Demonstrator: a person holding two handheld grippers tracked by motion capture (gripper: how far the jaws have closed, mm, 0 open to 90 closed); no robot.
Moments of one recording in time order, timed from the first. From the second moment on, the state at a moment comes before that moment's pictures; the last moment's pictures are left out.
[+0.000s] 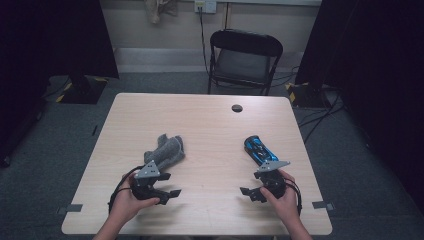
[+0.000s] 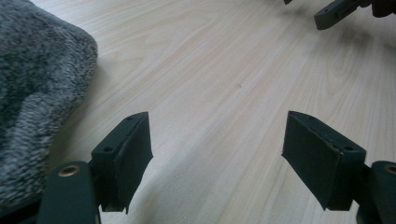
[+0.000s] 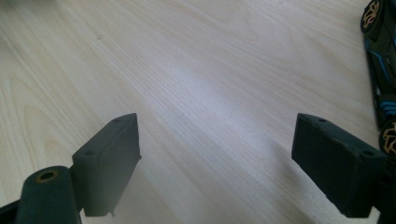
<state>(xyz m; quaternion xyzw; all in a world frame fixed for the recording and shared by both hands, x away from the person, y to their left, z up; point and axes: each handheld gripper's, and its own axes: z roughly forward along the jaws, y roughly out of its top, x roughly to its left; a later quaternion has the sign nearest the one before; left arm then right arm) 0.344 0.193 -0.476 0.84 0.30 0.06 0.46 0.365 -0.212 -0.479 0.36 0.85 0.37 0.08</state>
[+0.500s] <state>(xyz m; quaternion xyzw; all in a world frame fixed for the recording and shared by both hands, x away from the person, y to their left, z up) 0.344 0.171 -0.485 0.85 0.28 0.05 0.45 0.361 -0.200 -0.488 0.34 0.86 0.36 0.08</state>
